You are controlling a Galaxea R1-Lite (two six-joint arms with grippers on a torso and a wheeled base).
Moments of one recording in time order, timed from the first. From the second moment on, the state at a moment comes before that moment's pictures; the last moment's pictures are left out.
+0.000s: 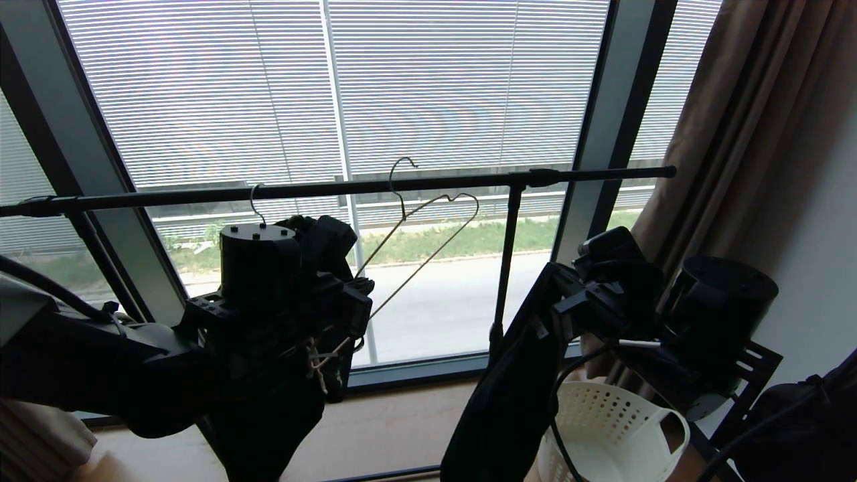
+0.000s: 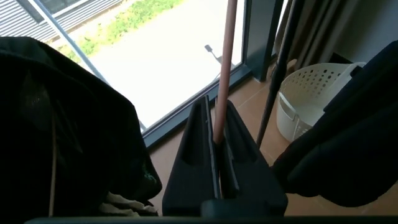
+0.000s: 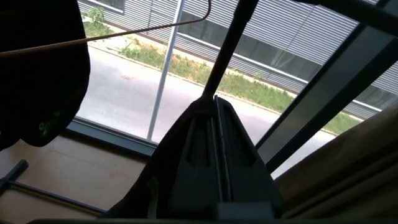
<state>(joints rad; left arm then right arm) -0.48 1.84 -0.77 -0.75 0.02 0.16 0.56 1.85 -0.54 -1.23 -0.27 -0.24</state>
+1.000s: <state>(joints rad) -0.54 1.69 0.00 -1.30 -0.19 0.21 0.53 1.90 -0.55 -1.28 -0.45 -0.41</state>
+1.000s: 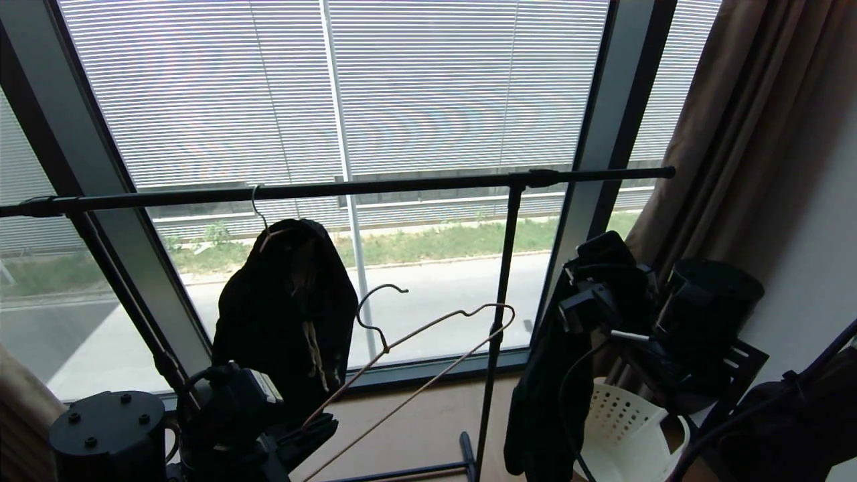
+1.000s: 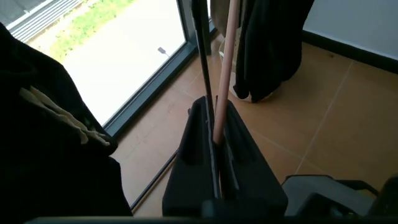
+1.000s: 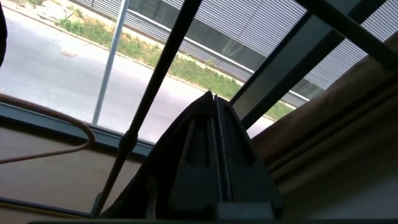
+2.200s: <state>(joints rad) -0.66 1.94 0.00 -1.57 -0.18 0.13 0.59 1.99 -0.58 -1.39 -0.51 -0.41</state>
